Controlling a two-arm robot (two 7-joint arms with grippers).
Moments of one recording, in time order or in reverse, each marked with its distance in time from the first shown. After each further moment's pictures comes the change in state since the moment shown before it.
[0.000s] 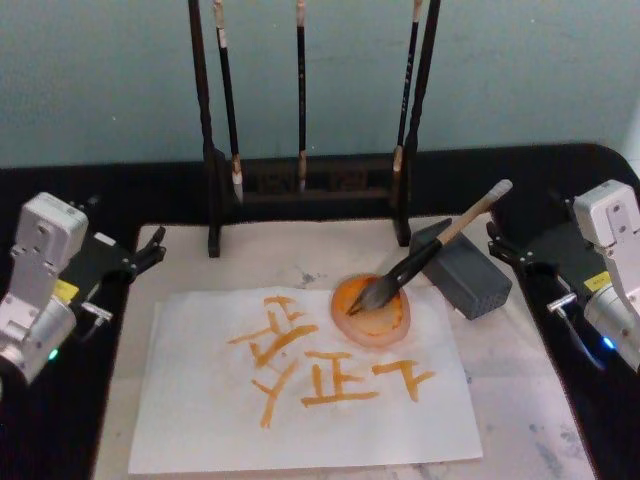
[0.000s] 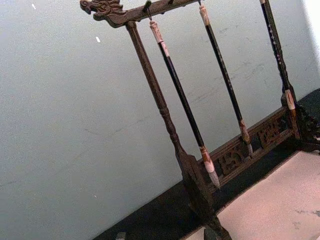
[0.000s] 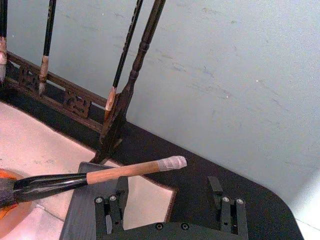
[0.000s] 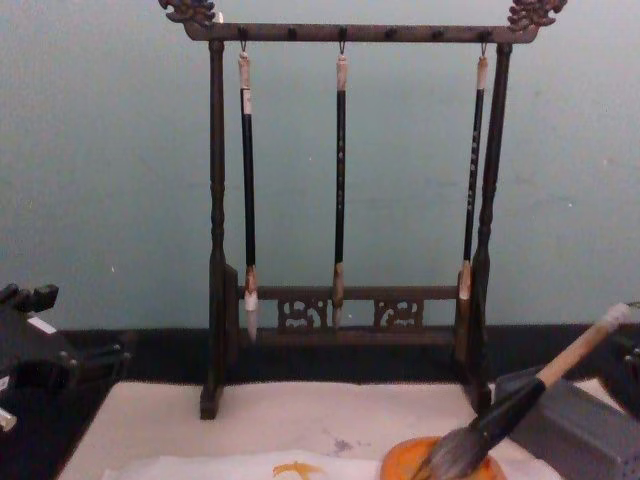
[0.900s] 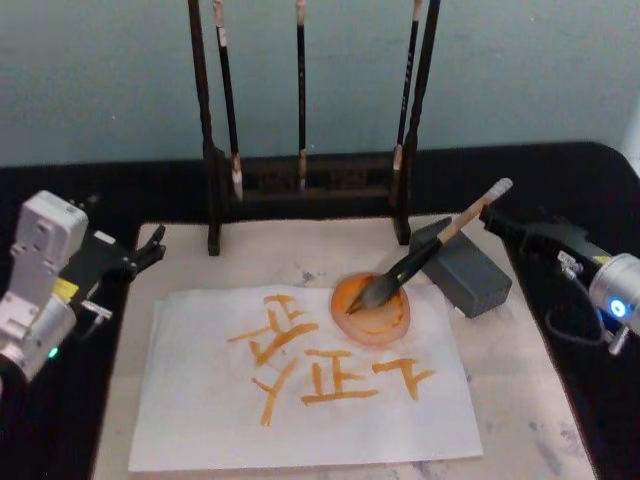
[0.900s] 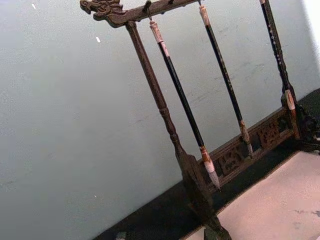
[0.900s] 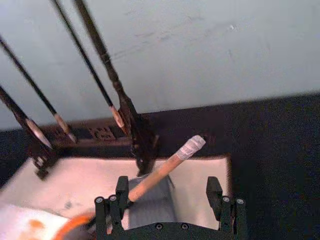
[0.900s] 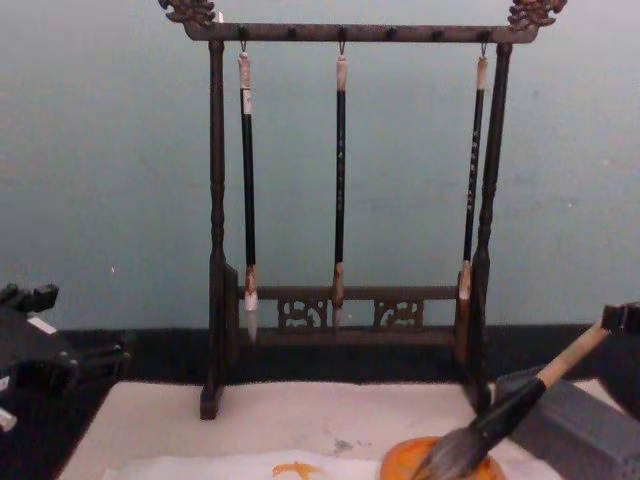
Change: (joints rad) left arm 0.000 0.000 0.000 0.000 0.000 0.000 0.000; right arm -0.022 -0.138 0.246 -0.067 0.487 0.418 0.192
